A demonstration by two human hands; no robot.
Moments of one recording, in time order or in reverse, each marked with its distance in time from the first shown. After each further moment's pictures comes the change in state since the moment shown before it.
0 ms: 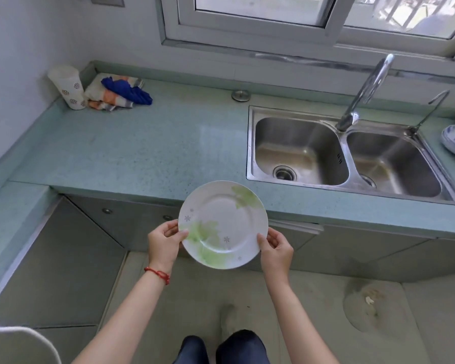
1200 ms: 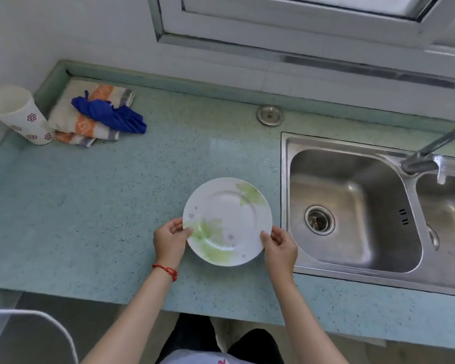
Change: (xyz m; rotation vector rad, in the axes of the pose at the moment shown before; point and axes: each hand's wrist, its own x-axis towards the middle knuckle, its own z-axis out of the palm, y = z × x) left_hand 0.279 0.066 0.079 0.179 0.072 -0.137; right_hand 0.234 -0.038 0.184 -0.167 -0.003 0.105
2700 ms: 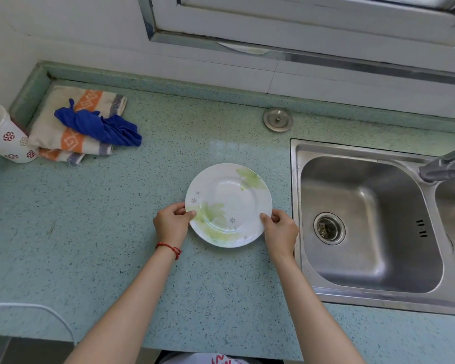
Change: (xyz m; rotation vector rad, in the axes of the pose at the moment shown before) left_hand 0.084 0.047 0.020 0.247 0.019 0.071; right_hand 0.068 -0.045 0.058 -0.332 0.006 -0.033
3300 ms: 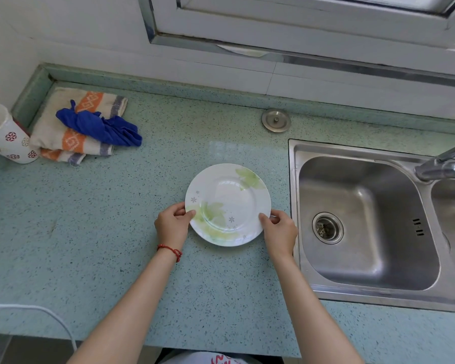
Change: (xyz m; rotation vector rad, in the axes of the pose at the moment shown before) left_hand -0.006 -0.004 0.000 -0.021 -0.002 0.020; right_hand -0.004 0.001 -0.002 0.015 0.005 0.051
